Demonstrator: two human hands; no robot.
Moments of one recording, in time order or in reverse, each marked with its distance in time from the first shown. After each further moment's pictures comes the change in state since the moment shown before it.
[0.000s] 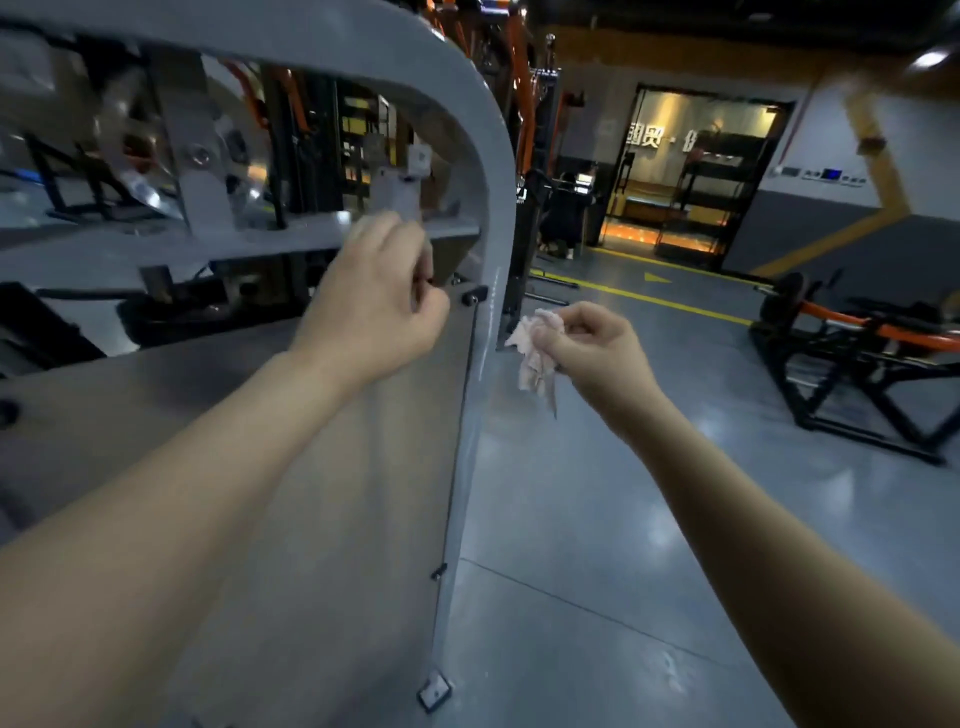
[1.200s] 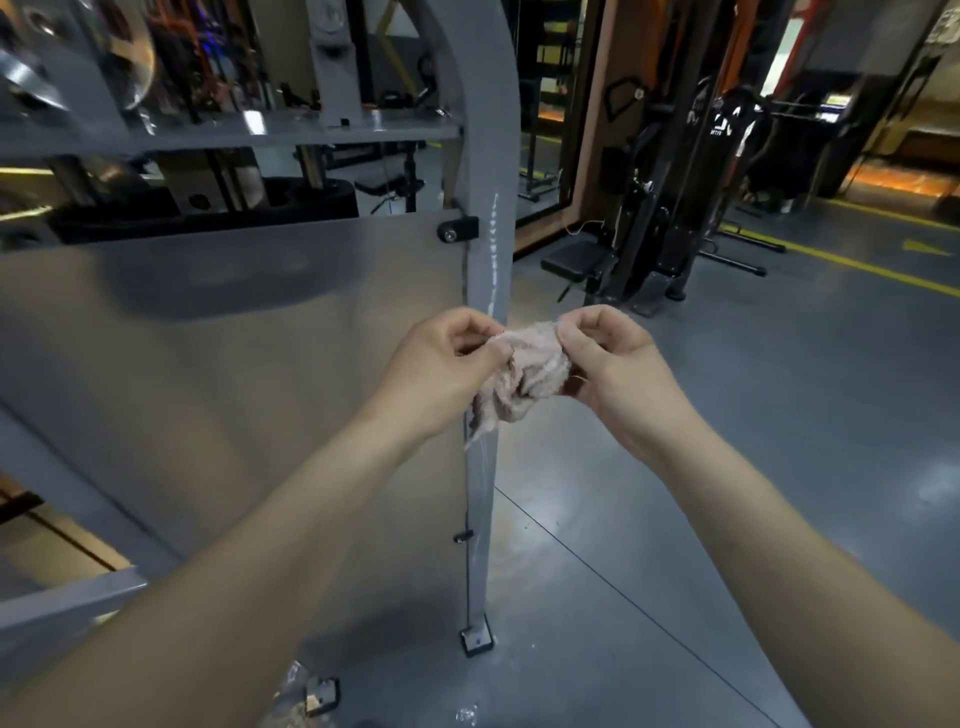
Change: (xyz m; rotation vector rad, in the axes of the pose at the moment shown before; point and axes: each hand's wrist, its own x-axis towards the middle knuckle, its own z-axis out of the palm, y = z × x) left_hand -0.032 0.078 0.168 -0.508 -0.107 -0.979; right_hand 0.081 0.131 -0.035 0.480 -0.508 0.172
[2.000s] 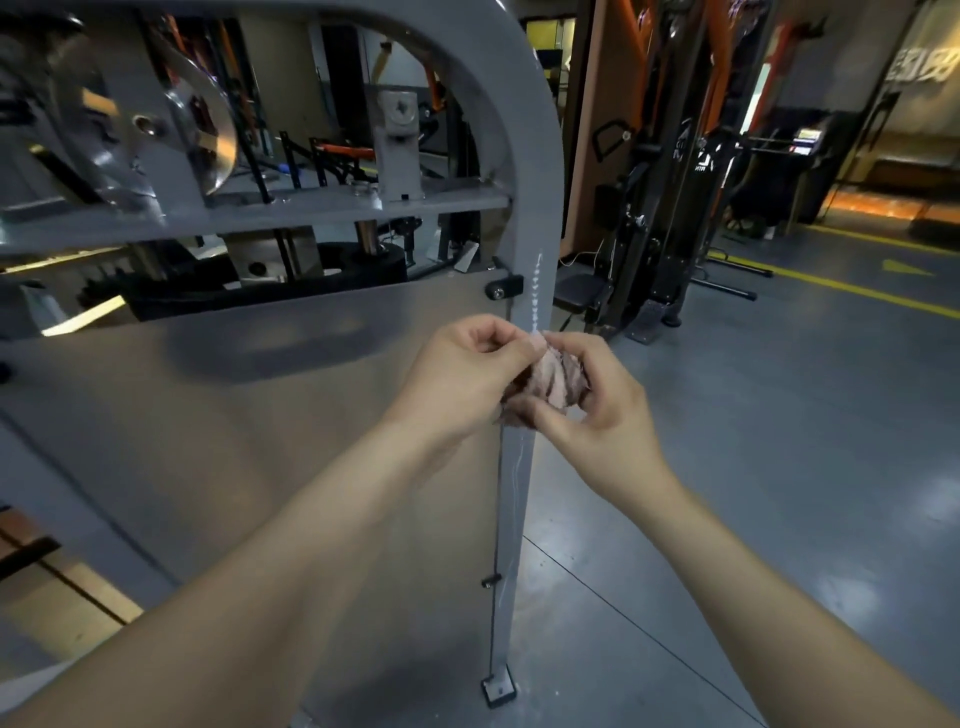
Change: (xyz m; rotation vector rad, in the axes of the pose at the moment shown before) left_hand 0.009 0.036 -0.041 -0.216 -0.049 0.021; right_hand -0.002 0.006 0.057 -0.414 0.092 -0.518
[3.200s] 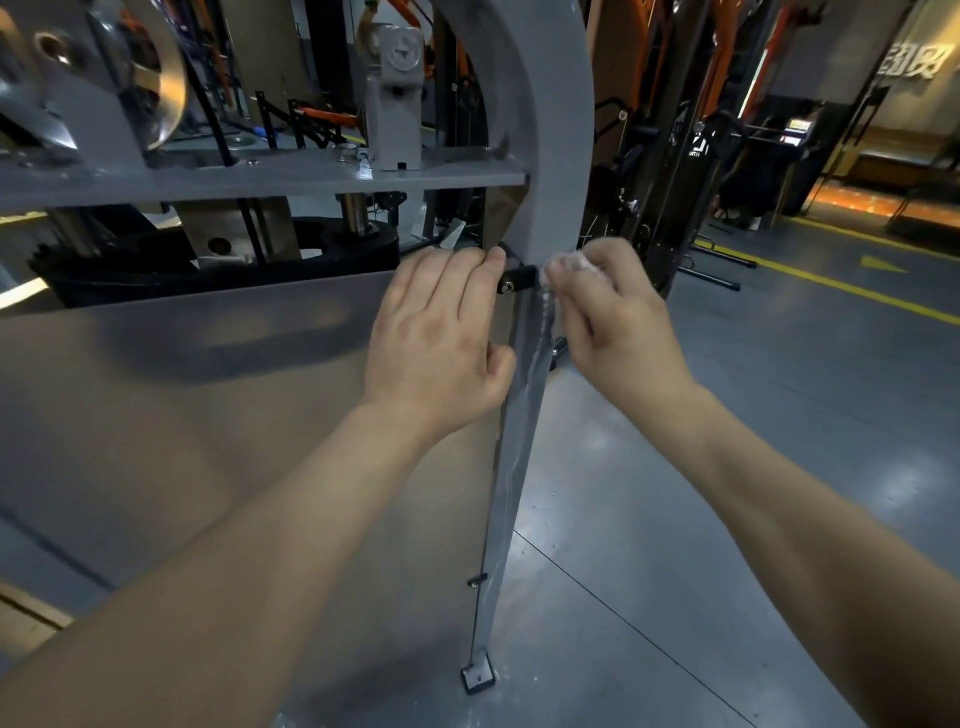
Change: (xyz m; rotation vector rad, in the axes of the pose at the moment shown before) left_hand 0.058 -0.038 -0.030 1.278 0.396 0.856; right_hand 0.092 0.029 -0.005 -0.693 0.078 -0.532
